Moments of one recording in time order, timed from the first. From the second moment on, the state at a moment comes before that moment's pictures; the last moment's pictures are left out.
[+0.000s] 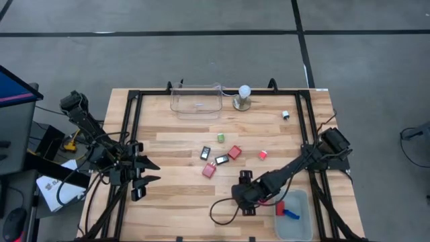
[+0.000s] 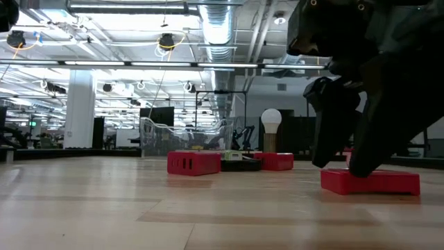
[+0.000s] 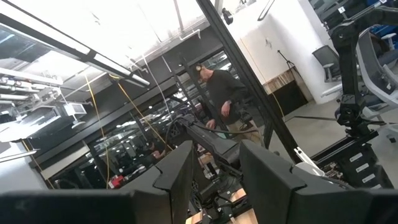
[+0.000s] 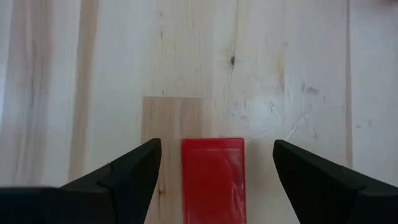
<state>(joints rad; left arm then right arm) -0.91 0.87 0.43 0.91 -0.73 0.85 0.55 1.89 1.13 -0.42 0.22 0.46</state>
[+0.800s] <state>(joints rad) -0.91 0.87 0.43 0.91 -0.73 0.85 0.55 1.89 1.04 -0.28 0.27 0.46</state>
